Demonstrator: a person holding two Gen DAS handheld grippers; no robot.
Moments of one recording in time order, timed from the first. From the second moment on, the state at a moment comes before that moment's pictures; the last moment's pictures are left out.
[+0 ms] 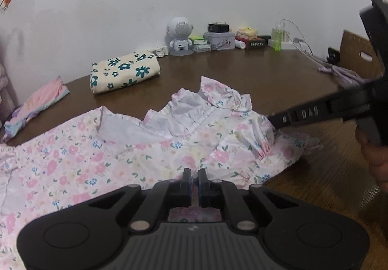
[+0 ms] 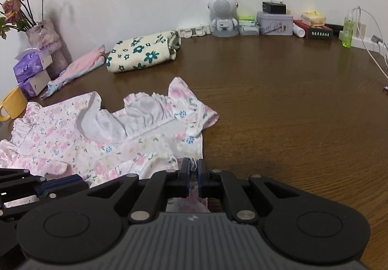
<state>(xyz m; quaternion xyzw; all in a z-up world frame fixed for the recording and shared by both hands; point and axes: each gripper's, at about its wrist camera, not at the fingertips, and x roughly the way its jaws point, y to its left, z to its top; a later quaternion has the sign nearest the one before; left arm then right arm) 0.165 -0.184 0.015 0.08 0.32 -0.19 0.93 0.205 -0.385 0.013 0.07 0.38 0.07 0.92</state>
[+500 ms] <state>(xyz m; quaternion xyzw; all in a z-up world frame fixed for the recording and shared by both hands) 0.157 -0.189 0.008 0.08 0.32 -0.22 0.92 0.203 -0.386 0.006 0.07 0.38 0.07 0.92</state>
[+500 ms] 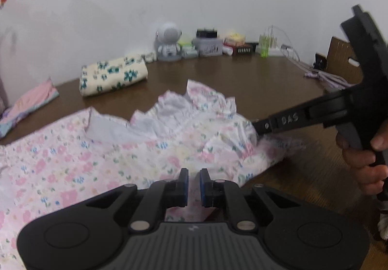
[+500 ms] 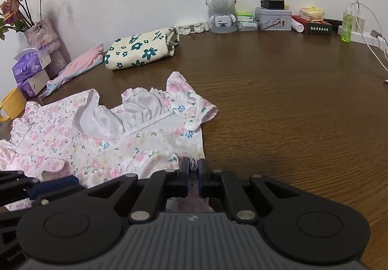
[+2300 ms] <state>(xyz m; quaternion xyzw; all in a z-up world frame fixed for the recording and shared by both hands) 0.145 -0.210 0.016 0.07 0.31 -0.27 0.91 0.169 -0.358 0.003 0.04 0.35 0.12 0.93</state>
